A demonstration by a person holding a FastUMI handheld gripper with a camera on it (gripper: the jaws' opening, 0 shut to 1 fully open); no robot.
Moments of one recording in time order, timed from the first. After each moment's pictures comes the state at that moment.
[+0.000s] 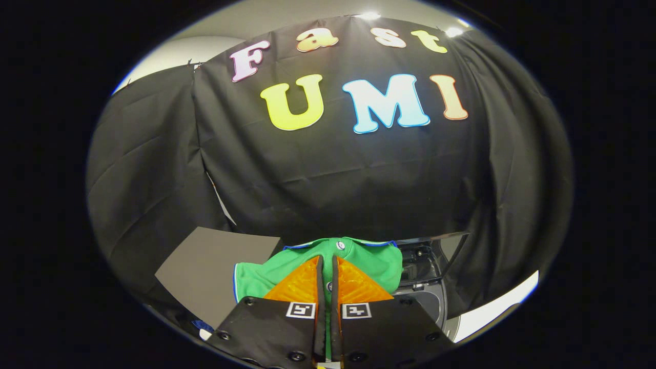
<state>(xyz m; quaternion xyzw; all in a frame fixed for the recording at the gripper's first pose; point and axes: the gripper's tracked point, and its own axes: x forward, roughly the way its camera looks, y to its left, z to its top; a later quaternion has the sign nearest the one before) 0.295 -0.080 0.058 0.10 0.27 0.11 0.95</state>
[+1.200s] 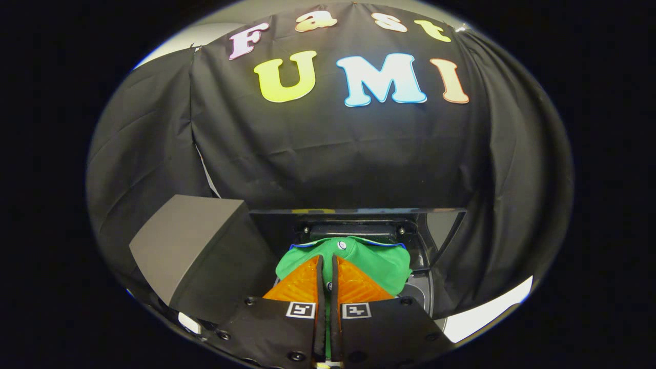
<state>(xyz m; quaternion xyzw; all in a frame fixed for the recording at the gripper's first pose) 0.304 -0.113 -0.042 0.06 0.32 0.12 0.94</state>
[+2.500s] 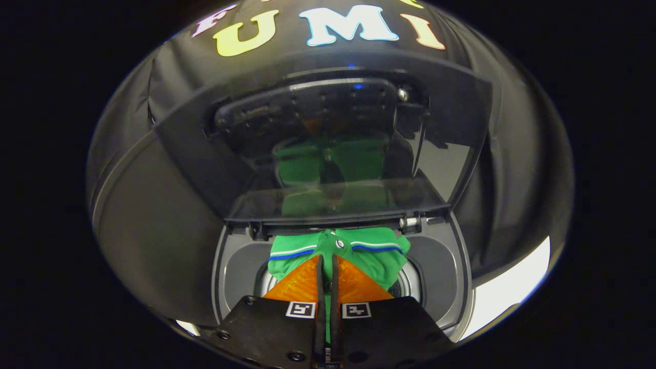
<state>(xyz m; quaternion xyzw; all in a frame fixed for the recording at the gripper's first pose) 0.298 -0.118 -0.231 0.08 0.43 0.04 0.90</state>
